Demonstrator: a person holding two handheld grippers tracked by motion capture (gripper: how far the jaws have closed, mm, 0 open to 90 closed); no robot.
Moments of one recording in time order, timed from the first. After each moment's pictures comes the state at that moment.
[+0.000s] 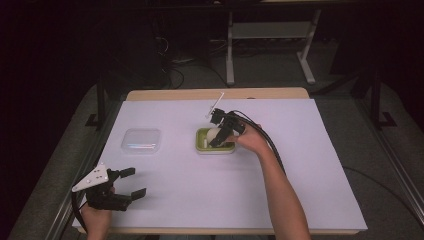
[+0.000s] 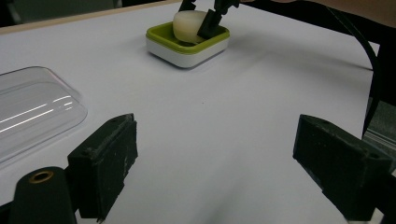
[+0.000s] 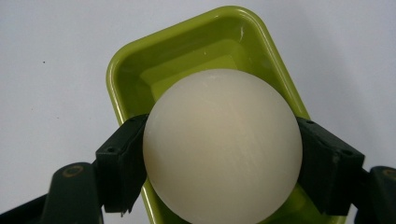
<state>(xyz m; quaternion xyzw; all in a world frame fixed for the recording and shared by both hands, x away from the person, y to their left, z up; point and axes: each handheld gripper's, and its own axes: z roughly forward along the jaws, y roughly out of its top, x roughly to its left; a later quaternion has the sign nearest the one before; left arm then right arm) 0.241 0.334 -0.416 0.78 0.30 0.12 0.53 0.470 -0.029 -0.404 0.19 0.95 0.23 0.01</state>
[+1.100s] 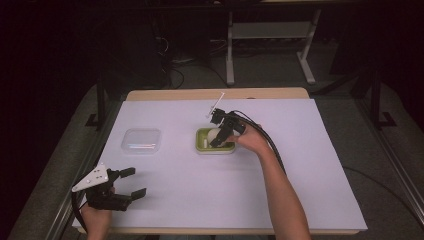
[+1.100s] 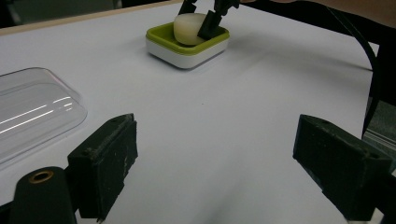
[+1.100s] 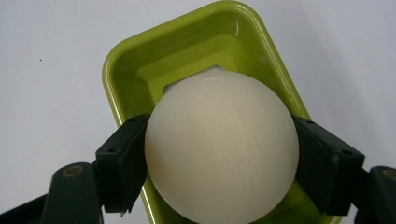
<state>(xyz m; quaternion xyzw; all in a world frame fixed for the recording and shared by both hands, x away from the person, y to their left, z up) 0.241 0.334 -0.416 0.78 0.30 0.12 0.54 0.470 -0.030 -0.403 0.20 0.95 0.23 0.01</state>
